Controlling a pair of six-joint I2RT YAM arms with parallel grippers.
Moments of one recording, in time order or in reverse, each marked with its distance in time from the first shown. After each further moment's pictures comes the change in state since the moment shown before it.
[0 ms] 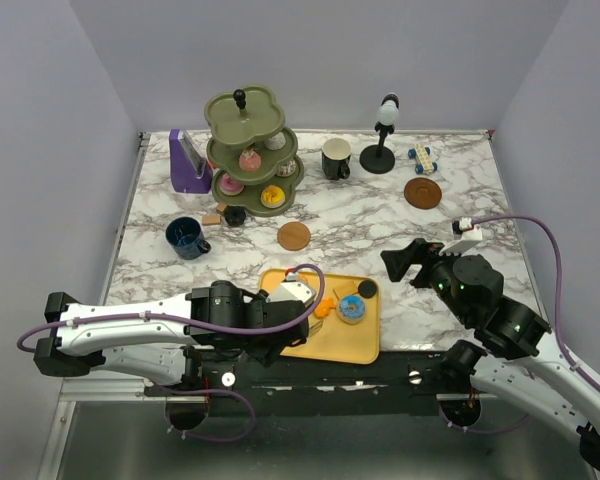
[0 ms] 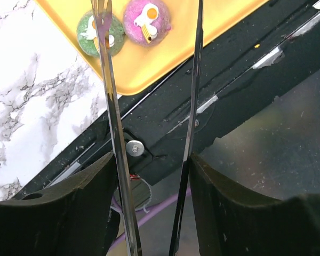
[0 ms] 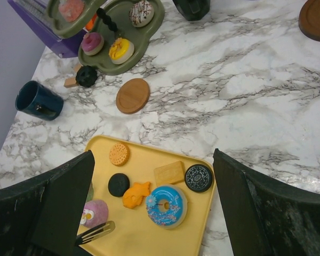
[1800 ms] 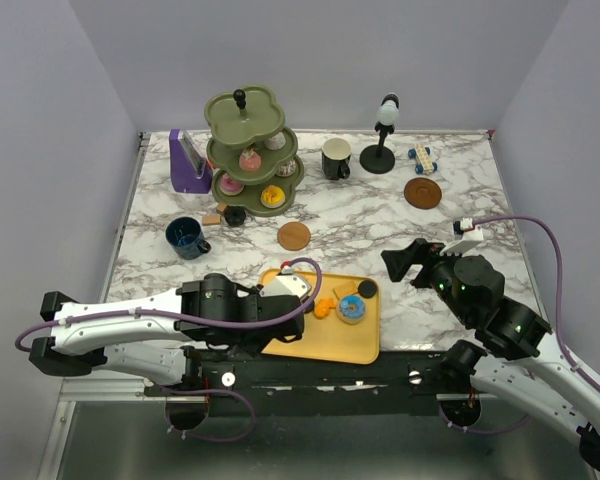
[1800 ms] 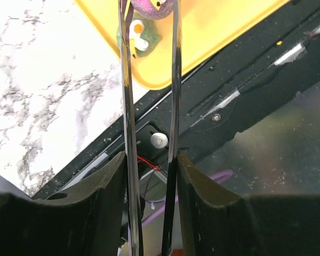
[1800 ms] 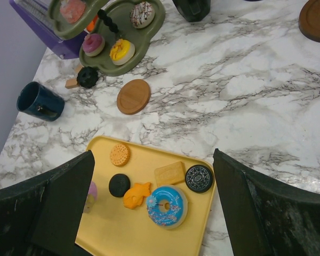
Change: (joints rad) left arm 0.000 0.017 0.099 -0.122 -0.041 0.047; right arm 0.000 -0.006 0.000 0.000 0.000 0.000
